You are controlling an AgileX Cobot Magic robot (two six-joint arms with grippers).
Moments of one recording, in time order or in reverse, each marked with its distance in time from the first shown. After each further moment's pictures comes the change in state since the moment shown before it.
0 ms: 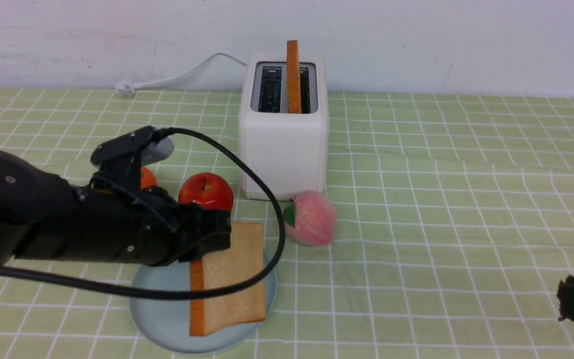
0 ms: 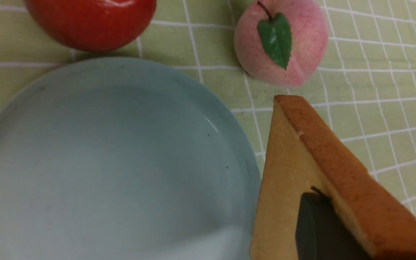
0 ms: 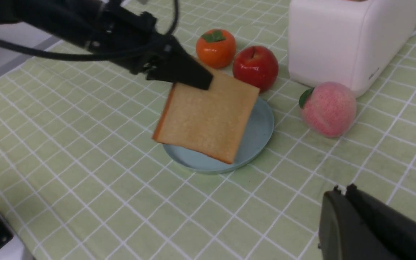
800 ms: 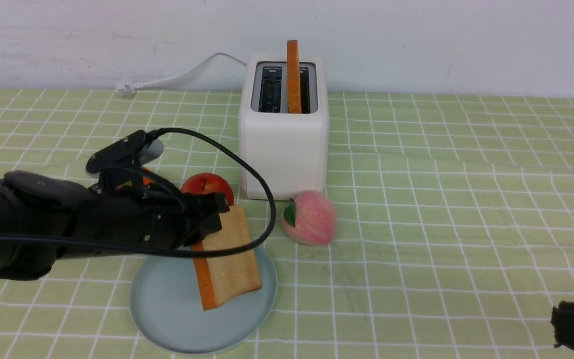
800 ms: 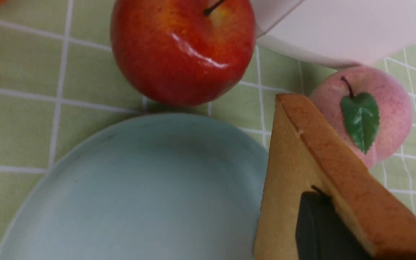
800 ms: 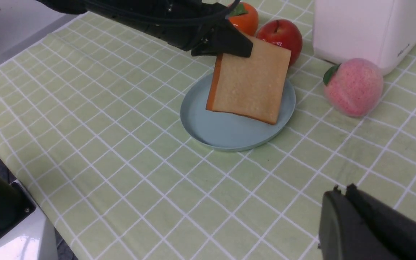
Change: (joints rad) right arm 0.000 0.000 0.000 -0.003 0.066 0.000; left arm 0.006 0.128 -0.001 -0.332 -0.176 0.201
